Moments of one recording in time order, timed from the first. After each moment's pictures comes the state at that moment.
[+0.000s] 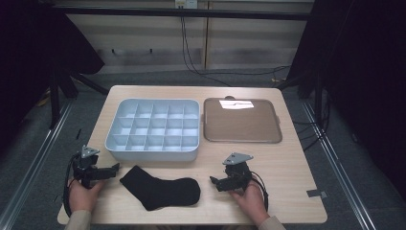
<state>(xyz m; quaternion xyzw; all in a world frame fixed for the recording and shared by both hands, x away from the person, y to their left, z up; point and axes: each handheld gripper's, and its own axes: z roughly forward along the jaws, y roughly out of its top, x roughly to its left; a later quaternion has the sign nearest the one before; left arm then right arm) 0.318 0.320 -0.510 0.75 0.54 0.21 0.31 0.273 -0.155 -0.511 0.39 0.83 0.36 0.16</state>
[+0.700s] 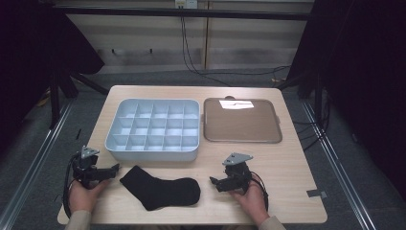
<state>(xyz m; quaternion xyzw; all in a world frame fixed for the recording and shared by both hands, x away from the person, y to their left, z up) 0.316 0.320 -0.510 0.76 0.54 0.21 0.31 0.272 -0.155 -0.511 0.39 0.83 0.36 0.15</state>
